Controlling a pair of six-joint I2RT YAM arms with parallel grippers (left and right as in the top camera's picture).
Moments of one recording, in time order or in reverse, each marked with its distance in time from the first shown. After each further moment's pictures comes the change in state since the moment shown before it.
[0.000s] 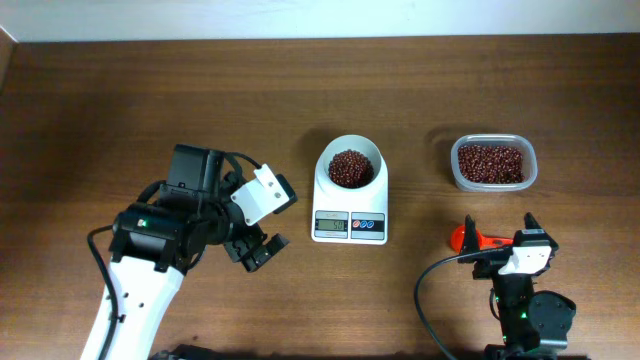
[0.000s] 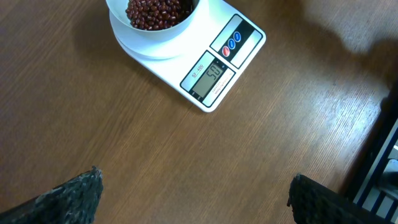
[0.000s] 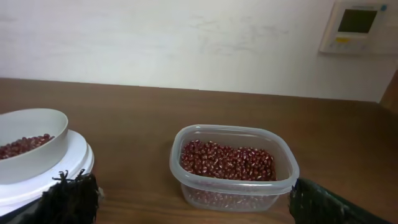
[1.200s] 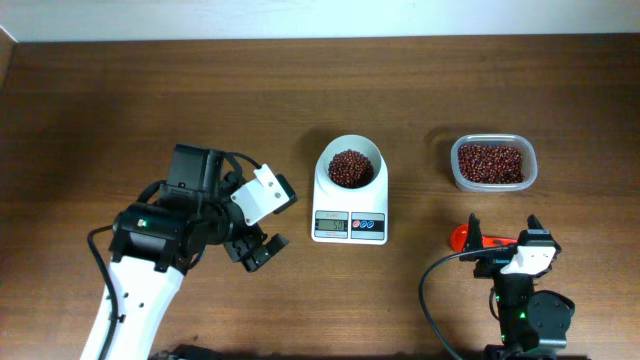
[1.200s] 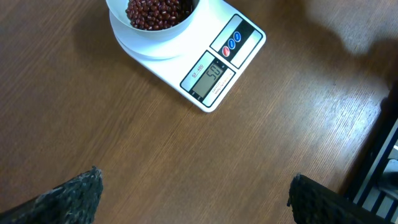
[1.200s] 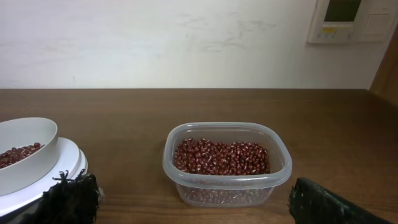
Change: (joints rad) left arm 0.000 0.000 0.000 0.000 0.000 0.000; right arm 0.010 0.000 0.000 -0.005 0.060 0.058
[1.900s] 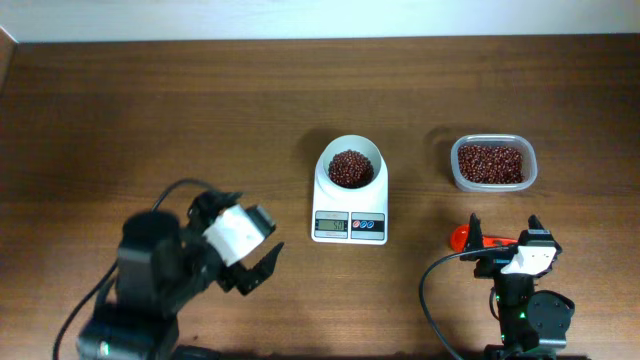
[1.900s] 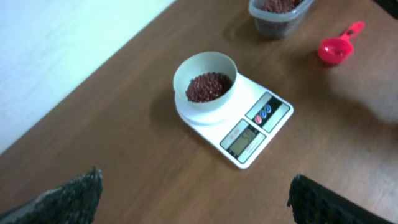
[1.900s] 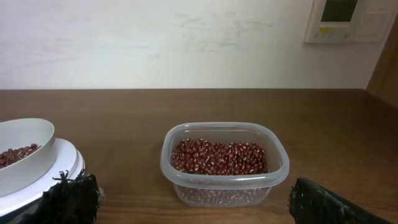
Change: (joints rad) left arm 0.032 -0.437 -0.210 0.267 0.026 -0.103; right arm 0.000 0.000 0.000 -0.001 0.011 0.000
